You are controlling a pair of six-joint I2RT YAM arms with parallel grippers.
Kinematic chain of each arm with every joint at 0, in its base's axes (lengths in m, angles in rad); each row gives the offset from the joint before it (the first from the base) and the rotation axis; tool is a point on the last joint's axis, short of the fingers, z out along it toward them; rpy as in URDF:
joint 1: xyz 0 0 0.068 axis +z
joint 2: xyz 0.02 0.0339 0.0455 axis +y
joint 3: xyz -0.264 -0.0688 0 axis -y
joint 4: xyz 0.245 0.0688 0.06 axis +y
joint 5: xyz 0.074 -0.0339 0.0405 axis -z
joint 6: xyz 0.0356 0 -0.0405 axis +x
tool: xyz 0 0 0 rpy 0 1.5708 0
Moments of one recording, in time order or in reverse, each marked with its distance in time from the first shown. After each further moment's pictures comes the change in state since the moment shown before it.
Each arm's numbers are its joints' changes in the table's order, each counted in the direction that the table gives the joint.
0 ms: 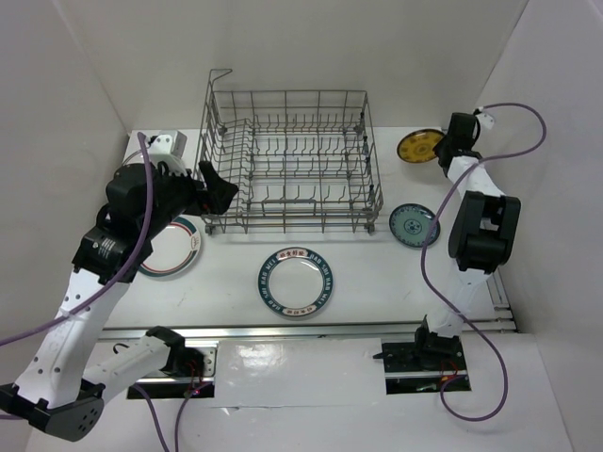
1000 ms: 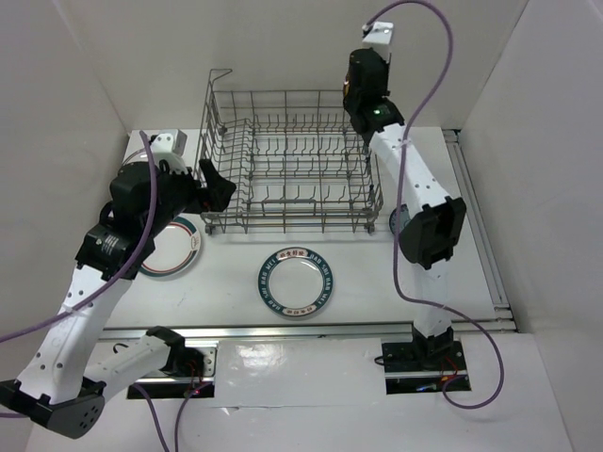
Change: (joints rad) left arm 0.002 0.017 -0.002 0.001 -0.051 0.003; right arm 0.563 0.061 0.709 0.146 0.591 -0.557
